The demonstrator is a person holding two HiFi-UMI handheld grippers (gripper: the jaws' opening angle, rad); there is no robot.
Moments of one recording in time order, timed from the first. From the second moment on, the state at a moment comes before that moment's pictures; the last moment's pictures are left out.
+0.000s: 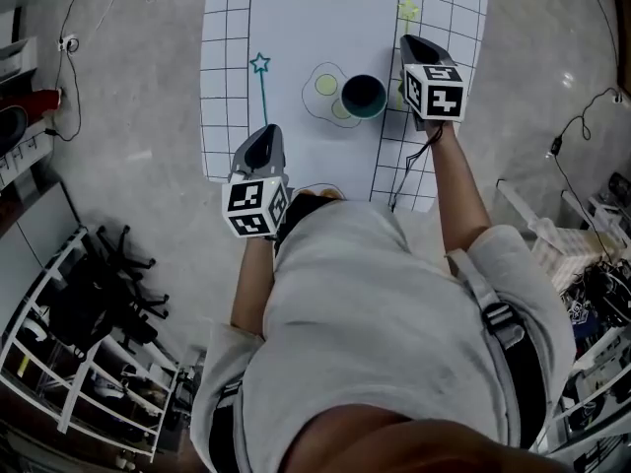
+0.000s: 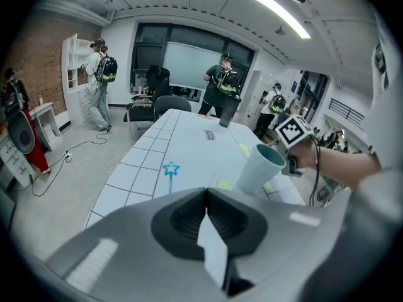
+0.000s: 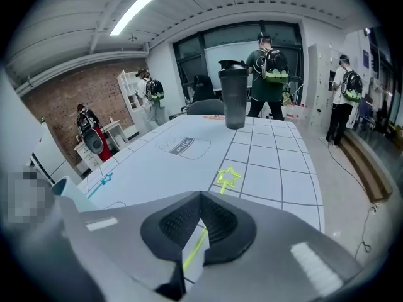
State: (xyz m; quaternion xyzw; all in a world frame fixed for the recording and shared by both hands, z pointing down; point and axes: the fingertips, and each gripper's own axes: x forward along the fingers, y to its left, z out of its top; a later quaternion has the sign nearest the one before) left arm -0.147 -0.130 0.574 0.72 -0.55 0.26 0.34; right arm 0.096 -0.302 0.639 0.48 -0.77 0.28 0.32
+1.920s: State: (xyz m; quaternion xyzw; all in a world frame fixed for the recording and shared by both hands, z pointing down) left arm -0.130 -0.135 0.547 0.76 -0.54 0.22 0.29; right arm 0.091 -0.286 0.496 0.50 -0.81 0.31 0.00
